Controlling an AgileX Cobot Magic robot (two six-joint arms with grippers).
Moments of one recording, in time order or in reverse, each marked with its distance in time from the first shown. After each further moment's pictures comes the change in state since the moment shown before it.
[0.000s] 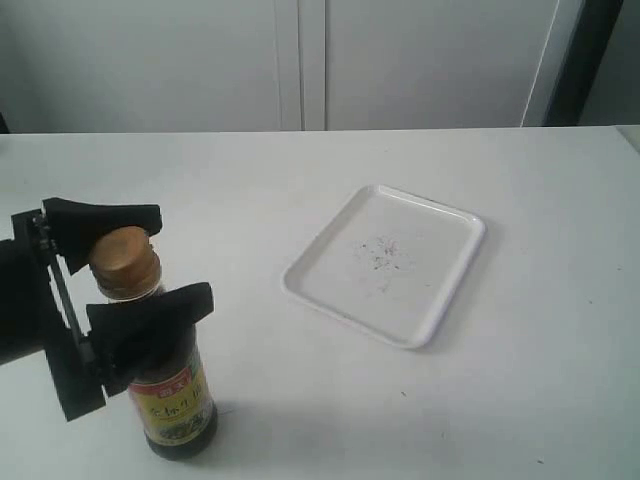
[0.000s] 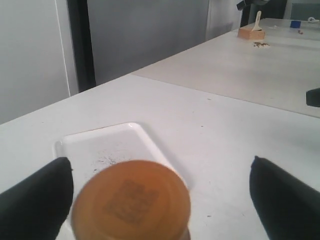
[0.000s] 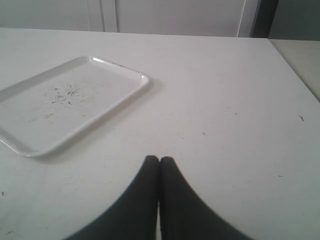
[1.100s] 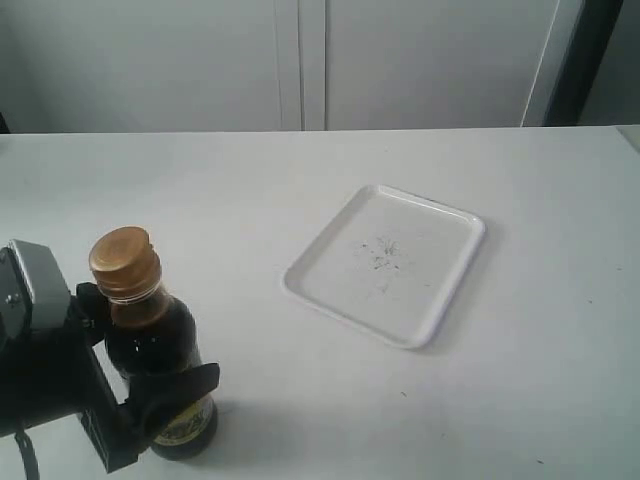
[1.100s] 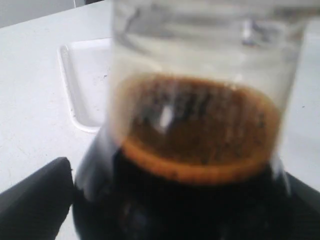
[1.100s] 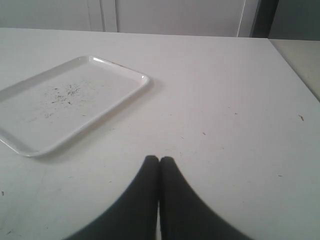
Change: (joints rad) left arm -0.004 0.323 0.092 -0.148 -0.033 0.296; right arm 0.000 0.000 0.000 0.000 0.002 0.000
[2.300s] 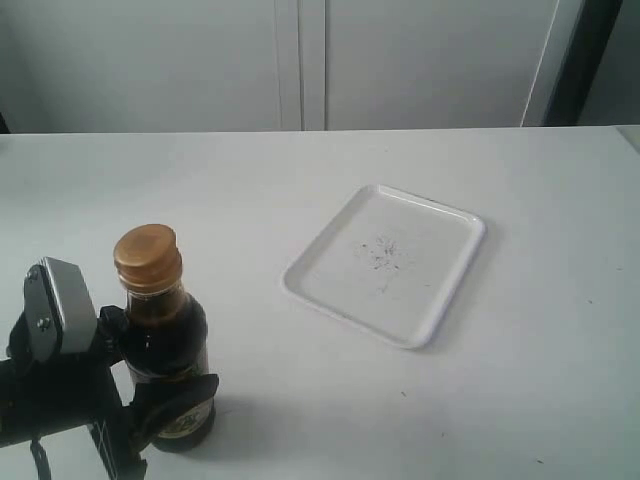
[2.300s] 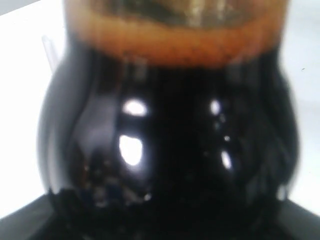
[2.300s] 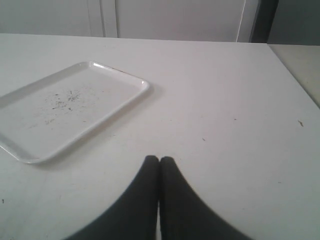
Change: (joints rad) left arm -0.002 0.104 -0.016 0.022 -0.017 0.154; right arm 0.000 0.000 0.000 0.000 -0.021 0.002
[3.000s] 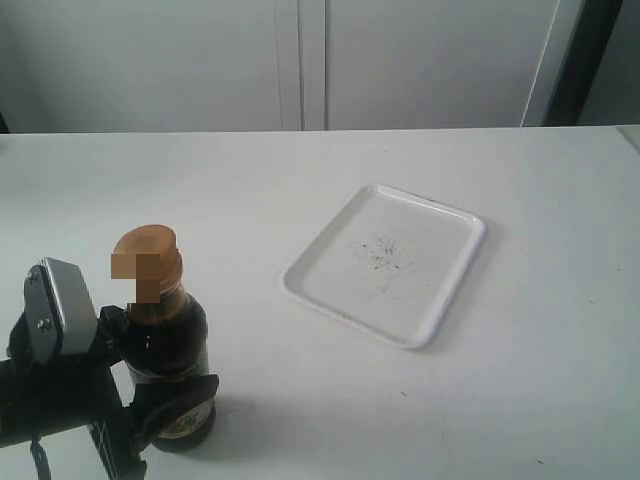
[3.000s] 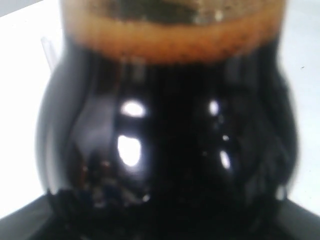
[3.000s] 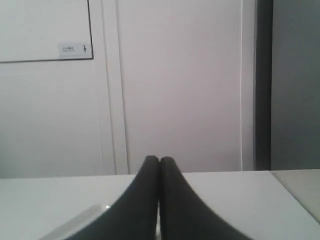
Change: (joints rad) left arm 0.000 0.000 0.000 0.002 0.000 0.008; right arm 0.000 0.000 0.000 0.000 -0.470 0.080
